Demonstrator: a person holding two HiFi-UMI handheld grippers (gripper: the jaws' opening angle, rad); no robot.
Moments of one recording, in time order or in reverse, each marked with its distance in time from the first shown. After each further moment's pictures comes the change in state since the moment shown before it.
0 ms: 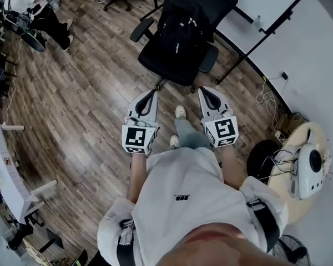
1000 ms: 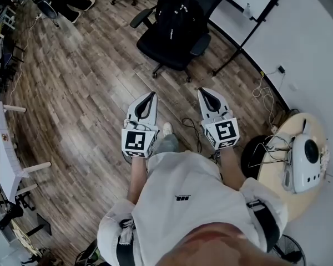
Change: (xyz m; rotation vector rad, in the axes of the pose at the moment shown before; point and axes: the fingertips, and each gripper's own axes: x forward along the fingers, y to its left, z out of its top) left arm -0.110 -0.169 0.008 0.035 -0.007 0.079; right arm -0.188 0.018 -0.013 0.029 -0.059 0.082
